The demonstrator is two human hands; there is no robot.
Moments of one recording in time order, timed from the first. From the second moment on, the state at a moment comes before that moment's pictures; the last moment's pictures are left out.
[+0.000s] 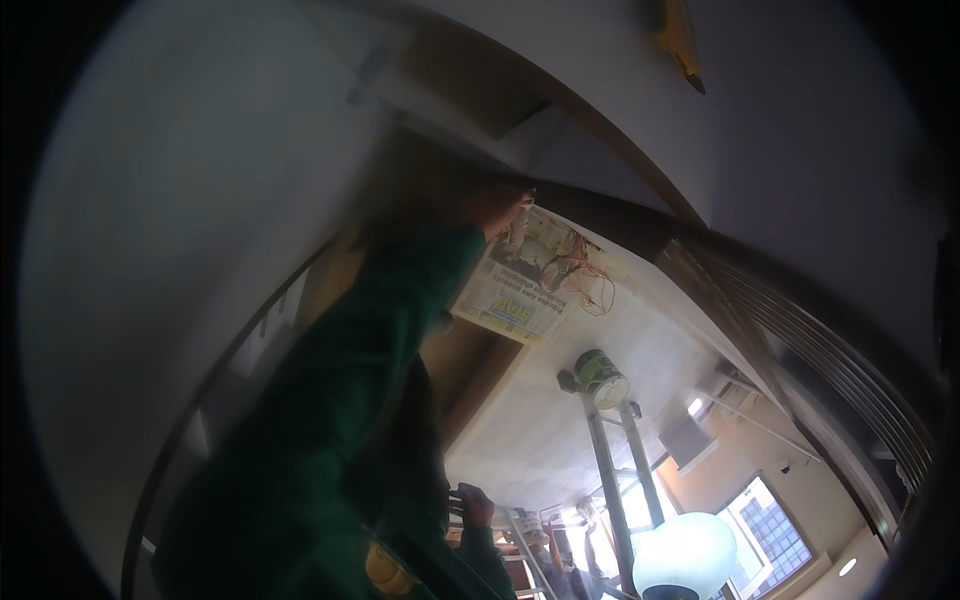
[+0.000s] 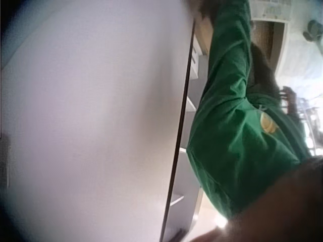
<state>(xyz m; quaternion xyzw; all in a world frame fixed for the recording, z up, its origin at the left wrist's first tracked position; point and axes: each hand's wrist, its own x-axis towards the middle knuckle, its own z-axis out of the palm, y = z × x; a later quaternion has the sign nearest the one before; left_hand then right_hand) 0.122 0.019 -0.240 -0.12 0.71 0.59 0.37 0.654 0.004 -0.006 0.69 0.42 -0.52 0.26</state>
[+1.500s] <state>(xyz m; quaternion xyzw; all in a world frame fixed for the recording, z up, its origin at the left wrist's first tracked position) 0.123 0.025 -0.188 0.08 0.62 0.66 0.42 0.667 0.037 -0.013 0.71 0.43 -0.49 0.28</state>
